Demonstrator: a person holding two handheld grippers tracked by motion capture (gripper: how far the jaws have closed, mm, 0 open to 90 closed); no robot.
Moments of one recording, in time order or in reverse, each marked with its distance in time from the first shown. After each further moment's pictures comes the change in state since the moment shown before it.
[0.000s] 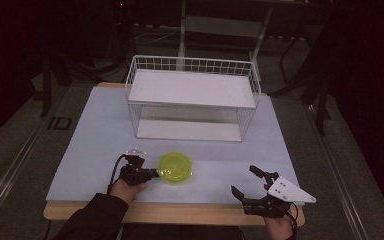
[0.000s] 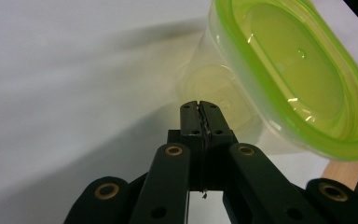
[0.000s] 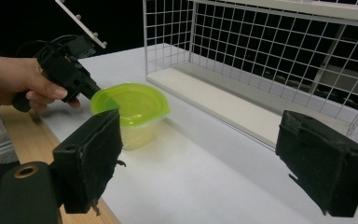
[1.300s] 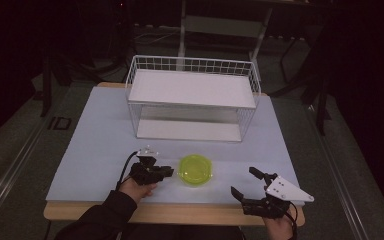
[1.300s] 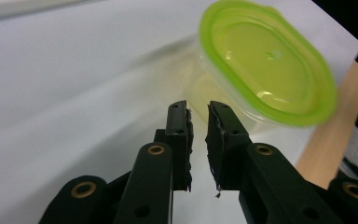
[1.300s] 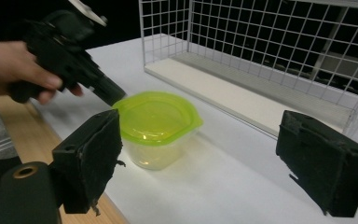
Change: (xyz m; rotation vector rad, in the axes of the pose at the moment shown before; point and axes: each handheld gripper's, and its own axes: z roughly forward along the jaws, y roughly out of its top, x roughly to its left) left arm -0.034 0.014 -0.006 -0.035 -0.017 0.168; right arm 0.001 -0.002 0.002 0.041 -0.012 0.025
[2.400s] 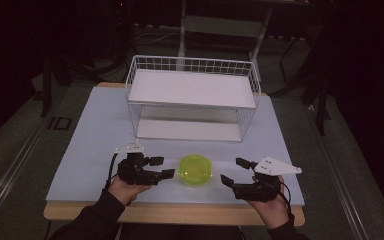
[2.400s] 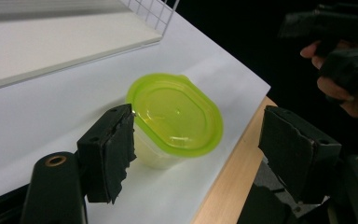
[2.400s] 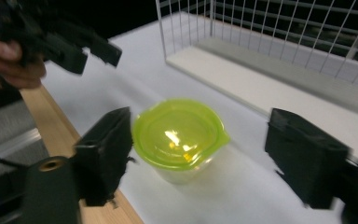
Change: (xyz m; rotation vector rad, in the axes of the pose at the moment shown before) left arm -0.014 0.019 -0.049 -0.165 -0.189 -0.009; right arm -0.004 0.044 0.029 0.138 0.108 0.080
